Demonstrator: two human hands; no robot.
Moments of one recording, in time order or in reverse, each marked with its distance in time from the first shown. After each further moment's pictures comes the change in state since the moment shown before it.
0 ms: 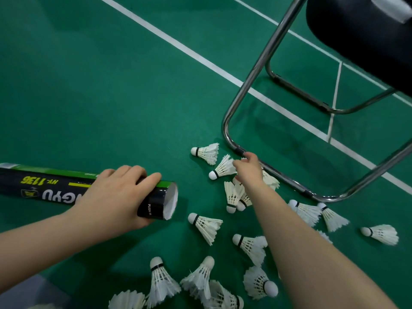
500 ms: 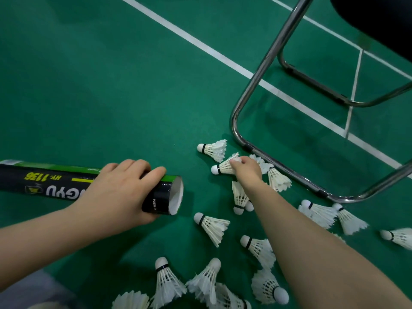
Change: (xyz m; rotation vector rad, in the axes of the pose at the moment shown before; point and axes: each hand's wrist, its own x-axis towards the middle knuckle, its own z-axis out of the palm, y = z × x) left_hand 0.012 -0.003 0.003 -0.019 0.042 -0.007; right_hand 0.021 0.013 0.025 -0.254 -0.087 -0.057
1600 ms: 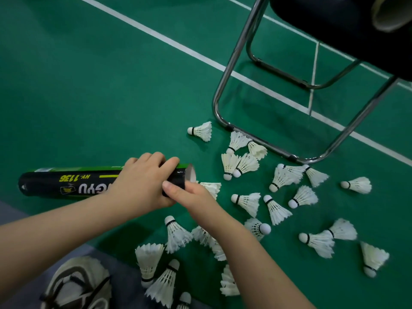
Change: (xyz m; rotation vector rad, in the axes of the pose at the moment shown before) left_hand -0.047 0.048 -0.028 -0.078 -0.005 0.044; right_hand -0.246 -0.009 0.025 0.447 -0.566 -0.277
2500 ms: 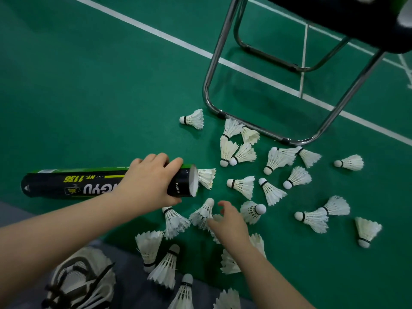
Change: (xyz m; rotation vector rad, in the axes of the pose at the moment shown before) left_hand -0.006 0.026 0.005 0.001 -0.177 0.014; right_hand -0.032 0.132 -0.044 -0.677 0.500 0.399
